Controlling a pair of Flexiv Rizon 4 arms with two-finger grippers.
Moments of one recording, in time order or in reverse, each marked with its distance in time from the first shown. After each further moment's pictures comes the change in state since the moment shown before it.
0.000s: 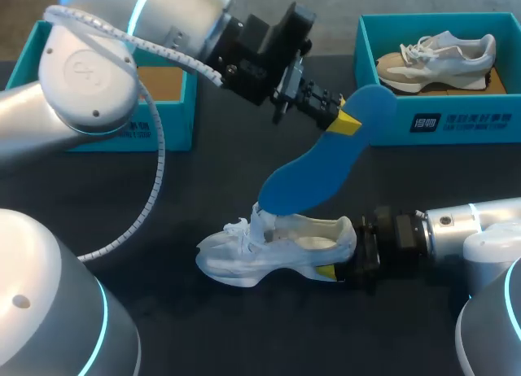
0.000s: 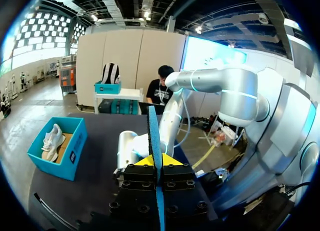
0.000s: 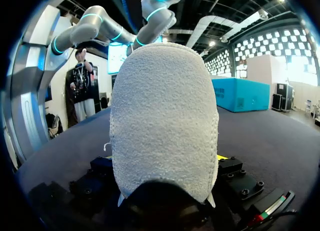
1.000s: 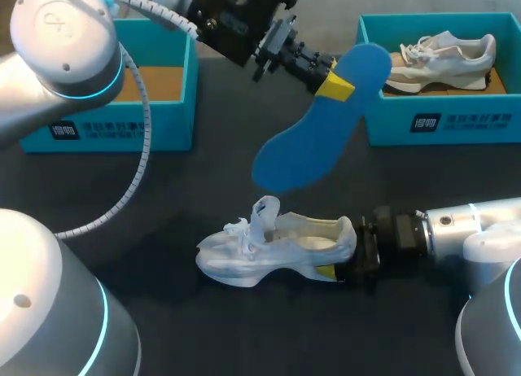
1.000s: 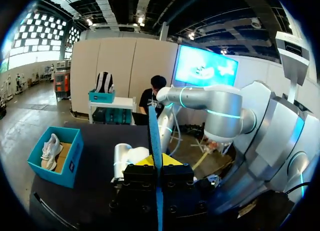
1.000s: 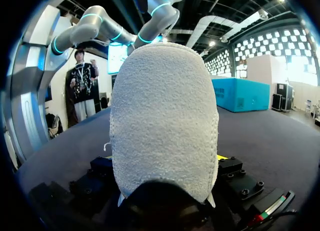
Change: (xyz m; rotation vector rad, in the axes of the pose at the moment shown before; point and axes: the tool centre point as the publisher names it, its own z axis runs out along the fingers) left arm 0.008 -0.041 -0.035 0.057 0.042 -0.016; right arm 0.000 0.000 0.000 0.000 0.000 0.000
